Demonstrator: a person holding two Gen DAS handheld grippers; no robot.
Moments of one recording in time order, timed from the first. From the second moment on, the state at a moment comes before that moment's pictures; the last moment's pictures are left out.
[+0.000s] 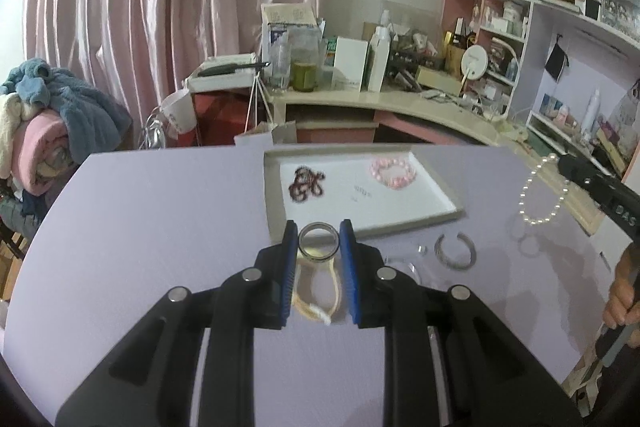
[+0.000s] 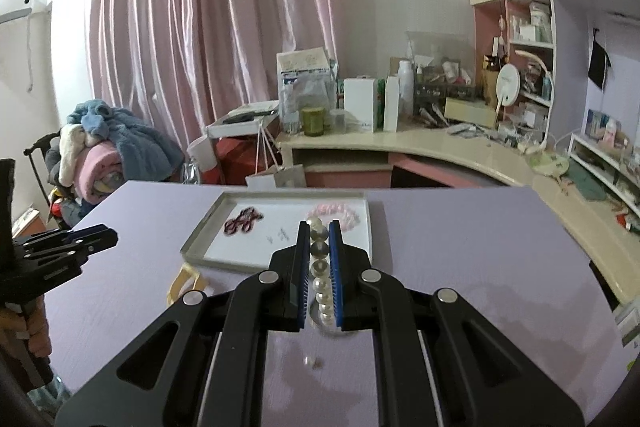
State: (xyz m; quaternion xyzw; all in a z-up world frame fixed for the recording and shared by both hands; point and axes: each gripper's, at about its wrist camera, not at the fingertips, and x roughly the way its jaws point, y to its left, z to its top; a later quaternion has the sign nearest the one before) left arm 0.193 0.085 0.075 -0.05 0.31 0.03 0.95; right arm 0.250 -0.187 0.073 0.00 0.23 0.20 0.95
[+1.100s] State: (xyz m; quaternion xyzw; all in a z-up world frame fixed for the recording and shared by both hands) left arm 0.355 0.104 0.038 -0.08 0.36 -0.01 0.93; right arm 0.405 -0.124 -0.008 0.03 0.36 0.23 0.90
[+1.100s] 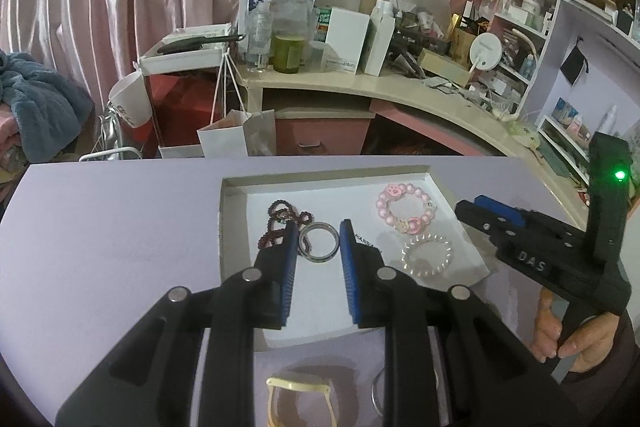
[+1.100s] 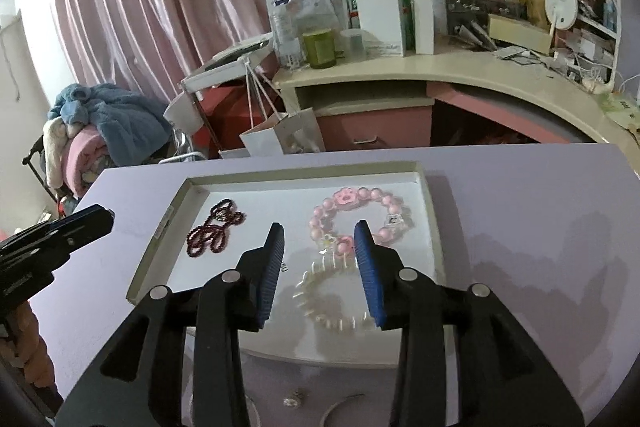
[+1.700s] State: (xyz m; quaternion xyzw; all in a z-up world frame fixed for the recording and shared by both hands) left arm 0.412 0.071 -0.003 -0.07 0.40 -0.04 0.91; right arm 0.408 -0.160 -0.019 0.03 0.37 0.21 0.90
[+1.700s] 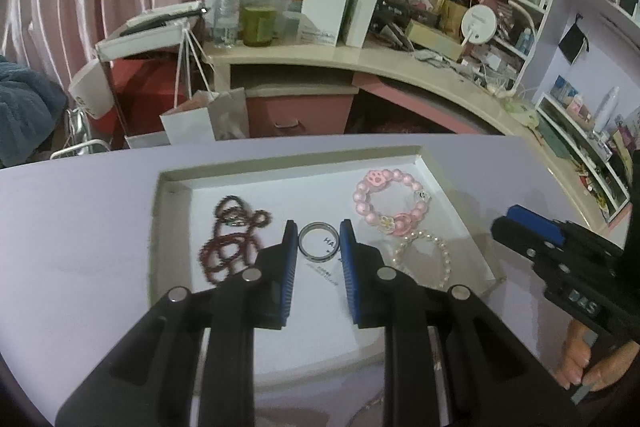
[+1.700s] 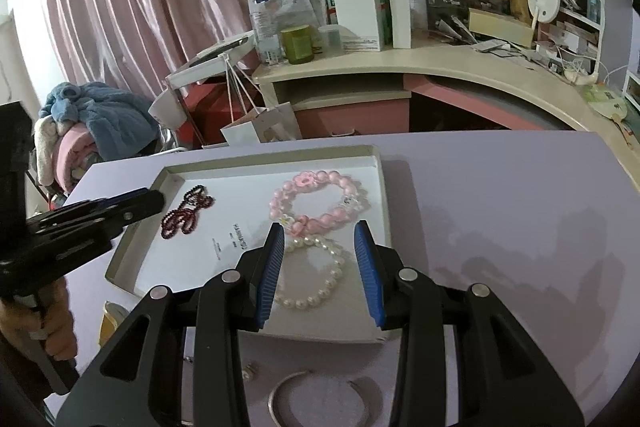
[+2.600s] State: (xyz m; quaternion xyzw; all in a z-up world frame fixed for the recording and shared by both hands) left arm 0.282 0.118 0.041 -0.07 0.34 0.04 0.94; right arm 0.319 -0.178 0.001 0.03 0.34 0.23 0.91
